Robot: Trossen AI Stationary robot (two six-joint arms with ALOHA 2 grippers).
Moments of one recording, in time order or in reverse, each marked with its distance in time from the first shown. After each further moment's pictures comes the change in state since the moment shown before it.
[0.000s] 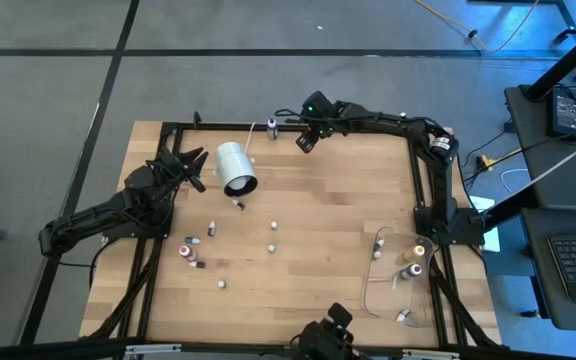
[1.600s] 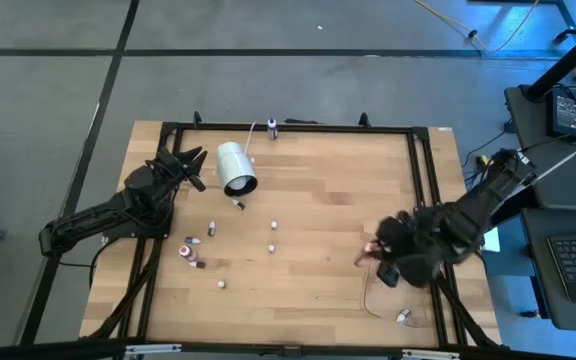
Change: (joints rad) left arm 0.000 0.000 0.000 0.000 -0.023 0.000; right arm 1.358 -0.731 -0.266 -0.629 0.418 1.160
